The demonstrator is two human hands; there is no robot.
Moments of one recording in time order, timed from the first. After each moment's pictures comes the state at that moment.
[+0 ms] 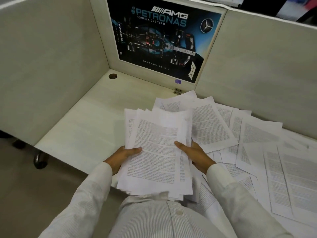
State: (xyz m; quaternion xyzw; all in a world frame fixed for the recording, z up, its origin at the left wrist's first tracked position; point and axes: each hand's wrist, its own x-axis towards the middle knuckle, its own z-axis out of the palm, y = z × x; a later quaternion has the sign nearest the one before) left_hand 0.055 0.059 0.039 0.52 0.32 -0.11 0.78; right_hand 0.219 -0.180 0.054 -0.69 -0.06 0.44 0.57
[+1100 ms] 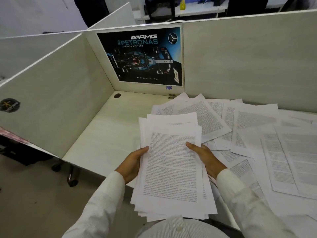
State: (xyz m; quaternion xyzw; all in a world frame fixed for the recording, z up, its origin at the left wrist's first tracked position) left_hand 0.036 -0.063 0.111 0.50 0.33 -0.08 0.79; right_hand 0.185 -0.284 0.070 -0.53 -0.01 0.43 0.73
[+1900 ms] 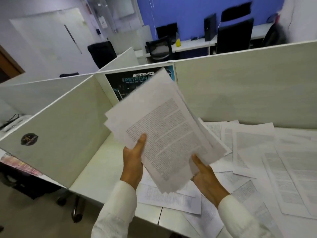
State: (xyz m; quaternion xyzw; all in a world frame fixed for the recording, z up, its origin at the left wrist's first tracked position) left_hand 0.080 -0.121 0.236 0.55 0.24 0.33 0.73; right_hand 0.169 -0.285 0.100 -0.40 0.03 0.33 0.85
